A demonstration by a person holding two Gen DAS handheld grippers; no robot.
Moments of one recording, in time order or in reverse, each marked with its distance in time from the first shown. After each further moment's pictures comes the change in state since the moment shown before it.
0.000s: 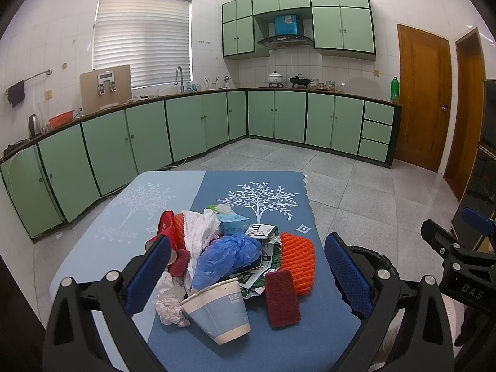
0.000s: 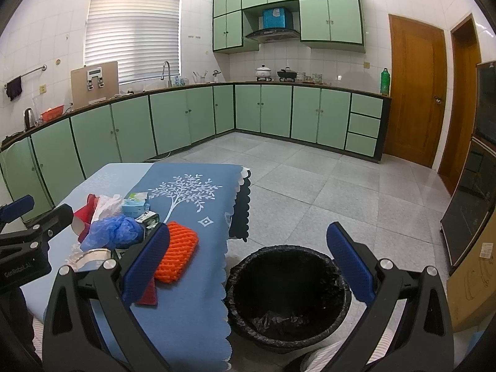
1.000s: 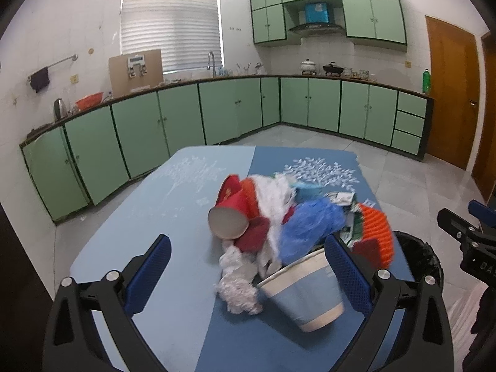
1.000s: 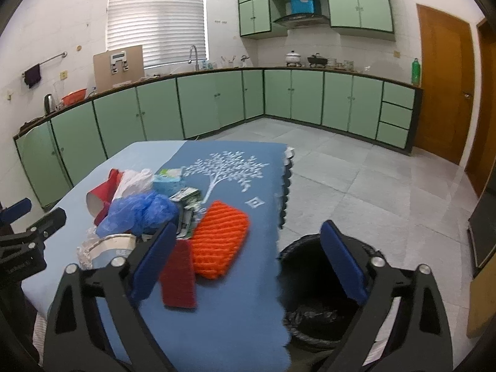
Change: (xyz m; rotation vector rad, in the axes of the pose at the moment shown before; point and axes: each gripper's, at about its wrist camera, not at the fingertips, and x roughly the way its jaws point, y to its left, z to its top) left arm 0.035 0.086 -0.051 -0.046 0.062 0.140; right arm 0.061 0.073 -0.035 -0.037 0.069 0.151
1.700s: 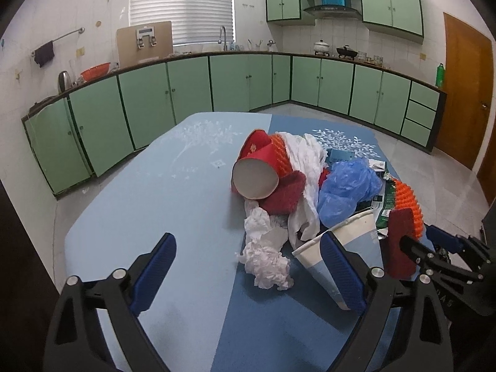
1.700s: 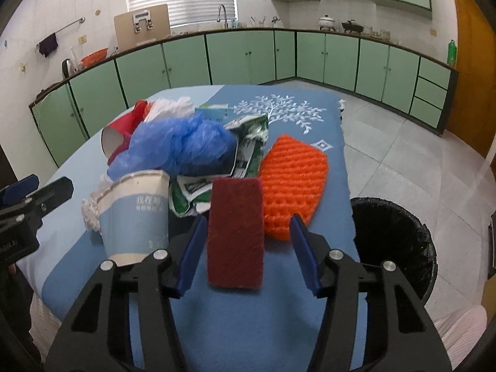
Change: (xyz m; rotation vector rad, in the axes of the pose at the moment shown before) left arm 0.025 0.027 -0.029 -0.053 0.102 0.014; right arm 0.059 0.054 -0.047 -0.058 0.186 0.102
